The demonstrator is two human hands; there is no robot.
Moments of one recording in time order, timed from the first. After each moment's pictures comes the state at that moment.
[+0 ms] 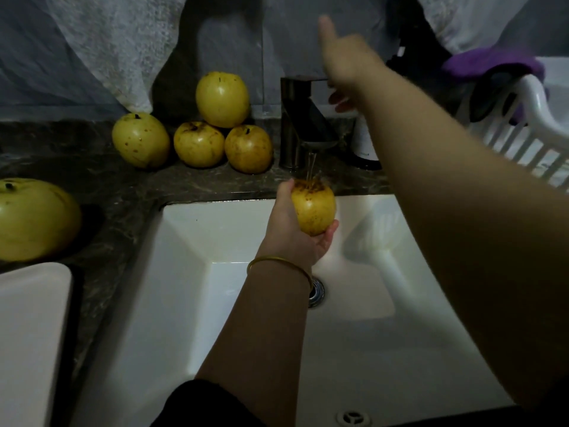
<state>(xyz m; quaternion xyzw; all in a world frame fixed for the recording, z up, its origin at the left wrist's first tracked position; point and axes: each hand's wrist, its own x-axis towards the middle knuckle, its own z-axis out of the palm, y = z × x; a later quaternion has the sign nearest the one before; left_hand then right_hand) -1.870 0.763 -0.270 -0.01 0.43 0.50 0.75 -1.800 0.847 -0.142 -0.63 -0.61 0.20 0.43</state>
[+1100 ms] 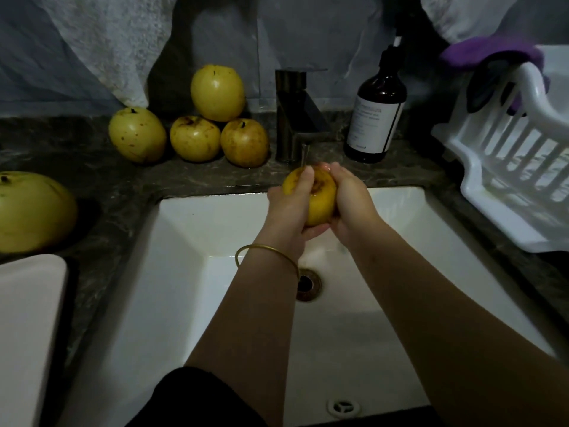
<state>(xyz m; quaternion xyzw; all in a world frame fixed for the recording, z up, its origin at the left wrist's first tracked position) -1.864 0.769 -0.273 0.24 0.54 0.50 0.63 -1.788 0.789 -0.276 -0.49 -0.34 0.58 0.56</state>
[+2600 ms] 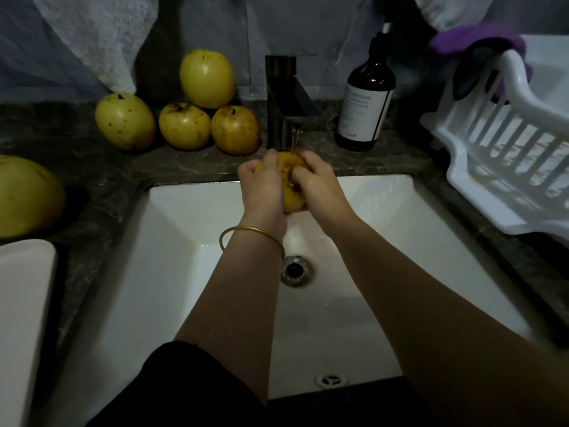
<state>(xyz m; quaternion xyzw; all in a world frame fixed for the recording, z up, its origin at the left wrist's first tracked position) -1.874 0.780 -0.277 0.24 0.57 0.59 0.53 -1.804 0.771 -0.277 -0.56 -0.59 0.40 0.43</state>
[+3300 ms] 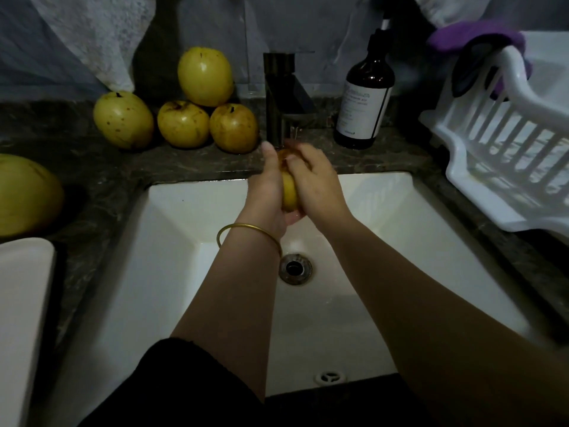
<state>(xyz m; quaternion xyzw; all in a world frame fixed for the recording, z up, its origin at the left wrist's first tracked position) -1.874 0.776 -0.278 0.19 0.50 0.53 0.66 -1.801 0.778 -0.284 -0.54 -0.62 0.33 0.46</state>
